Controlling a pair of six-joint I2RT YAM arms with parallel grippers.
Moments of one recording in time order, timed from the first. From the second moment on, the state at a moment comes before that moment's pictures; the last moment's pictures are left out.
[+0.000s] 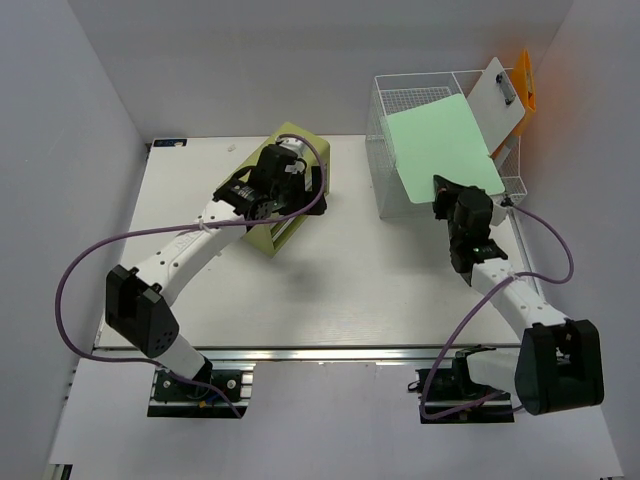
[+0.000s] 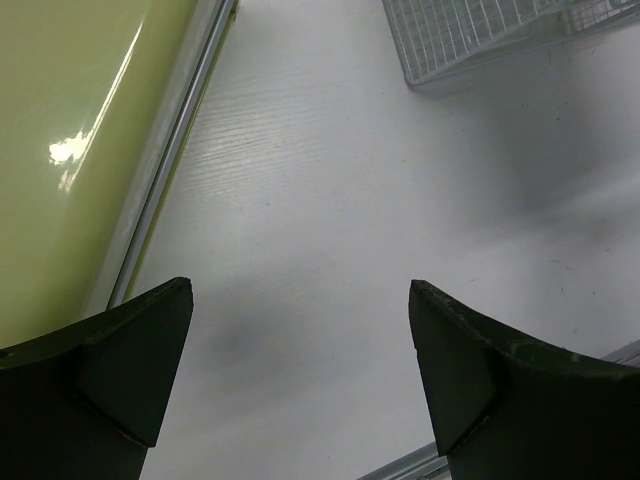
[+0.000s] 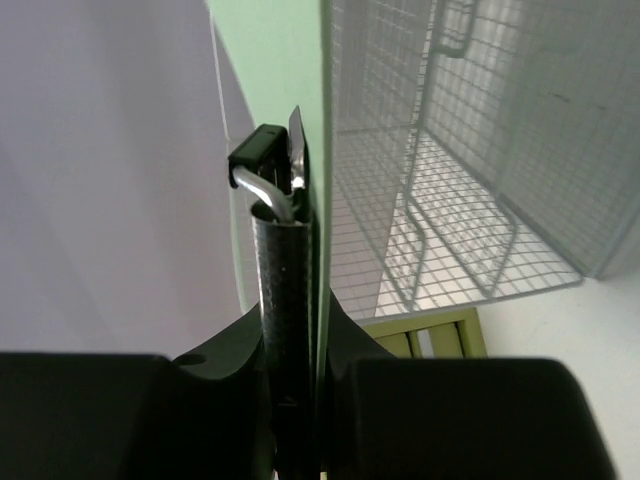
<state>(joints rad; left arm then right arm) -0.61 1.56 1.47 -0.58 -0.06 -0.43 0.20 1.19 0.68 0.30 0.29 1.59</state>
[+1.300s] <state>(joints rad) -0.58 1.67 1.51 -0.55 -0.03 -0.45 0.14 1.63 1.01 0.51 0.15 1.63</state>
